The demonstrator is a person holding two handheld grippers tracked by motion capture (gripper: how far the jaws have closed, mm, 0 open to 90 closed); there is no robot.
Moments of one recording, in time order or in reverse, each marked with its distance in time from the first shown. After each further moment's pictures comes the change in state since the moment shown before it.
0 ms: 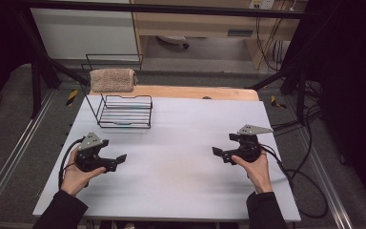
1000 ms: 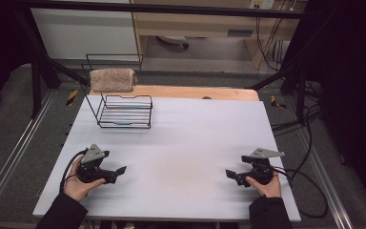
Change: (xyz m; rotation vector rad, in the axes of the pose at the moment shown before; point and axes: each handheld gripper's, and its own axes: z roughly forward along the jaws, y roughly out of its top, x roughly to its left) left arm -0.003 -0.037 0.008 0.044 -0.011 0.032; right arm -0.020 -0.081 -0.021 0.066 0.001 0.049
